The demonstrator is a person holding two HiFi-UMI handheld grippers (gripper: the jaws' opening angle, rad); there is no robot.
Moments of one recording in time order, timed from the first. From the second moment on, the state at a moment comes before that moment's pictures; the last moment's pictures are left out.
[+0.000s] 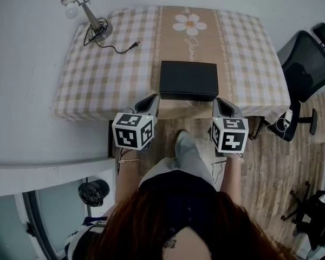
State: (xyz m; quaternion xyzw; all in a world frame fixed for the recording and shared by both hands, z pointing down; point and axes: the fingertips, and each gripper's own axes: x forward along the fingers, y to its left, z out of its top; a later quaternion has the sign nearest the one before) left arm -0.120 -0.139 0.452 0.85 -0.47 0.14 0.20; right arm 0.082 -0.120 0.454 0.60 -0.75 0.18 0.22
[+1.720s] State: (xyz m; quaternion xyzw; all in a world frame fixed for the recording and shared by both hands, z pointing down) left arm -0.052 -0.047 0.372 0.89 -0.44 0.09 0.08; right arm 0.059 -0.039 0.379 0.55 -0.82 0.09 0.14
